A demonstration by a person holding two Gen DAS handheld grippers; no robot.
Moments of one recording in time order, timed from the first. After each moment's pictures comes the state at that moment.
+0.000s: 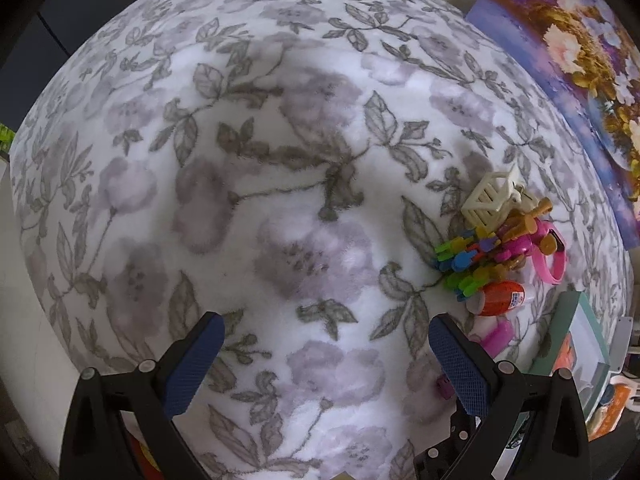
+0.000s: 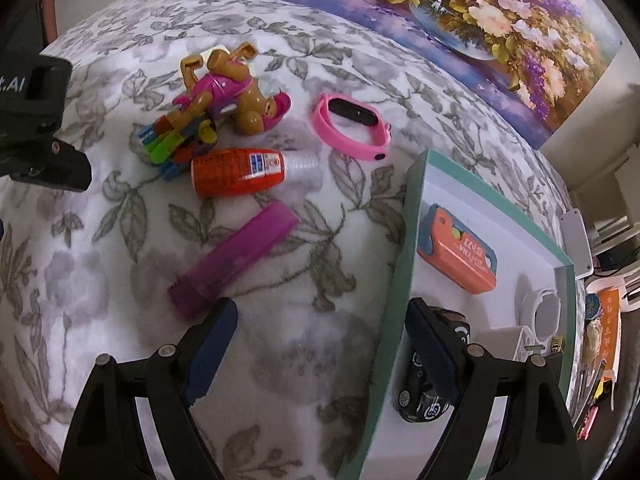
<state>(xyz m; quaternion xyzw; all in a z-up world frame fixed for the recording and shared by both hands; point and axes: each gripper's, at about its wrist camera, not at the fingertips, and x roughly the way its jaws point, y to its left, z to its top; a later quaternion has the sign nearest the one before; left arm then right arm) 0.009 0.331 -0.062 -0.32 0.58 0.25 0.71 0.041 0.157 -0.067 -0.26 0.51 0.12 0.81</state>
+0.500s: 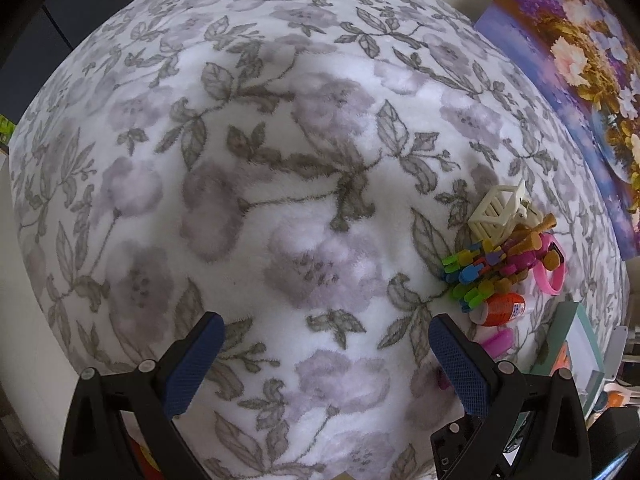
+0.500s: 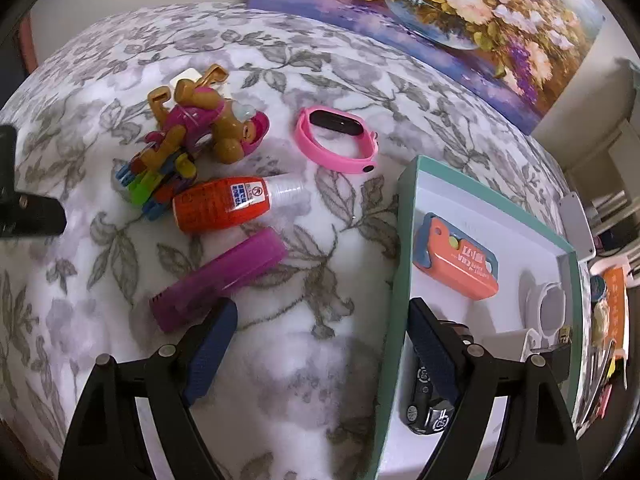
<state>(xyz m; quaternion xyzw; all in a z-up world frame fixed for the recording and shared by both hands) -0.002 0.352 -0.065 -0.33 0.57 0.25 0.71 0.057 0.157 -0.064 -0.23 0.52 0.10 0.82</state>
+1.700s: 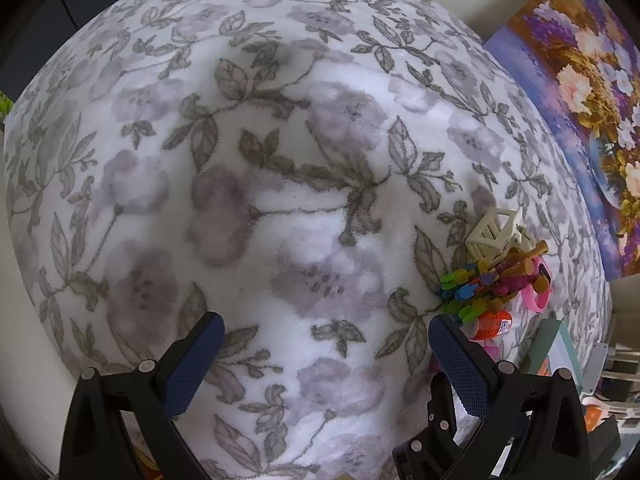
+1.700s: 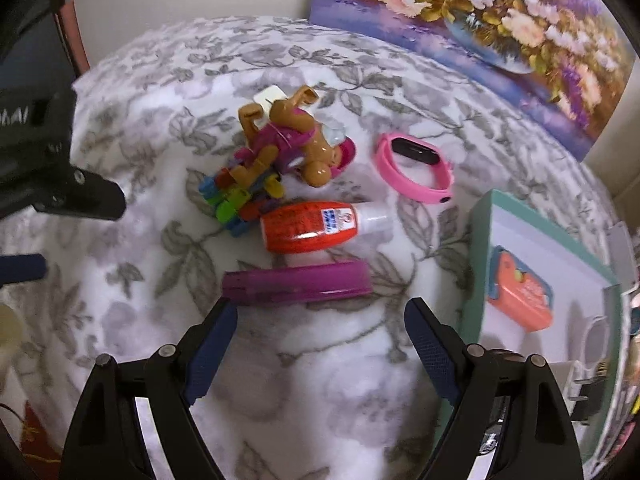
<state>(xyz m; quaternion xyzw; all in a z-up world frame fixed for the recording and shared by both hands) -0.015 0.376 -0.058 -0.38 0.55 0.25 0.70 0.055 0.179 -0.061 -0.19 0.51 0.21 0.81</state>
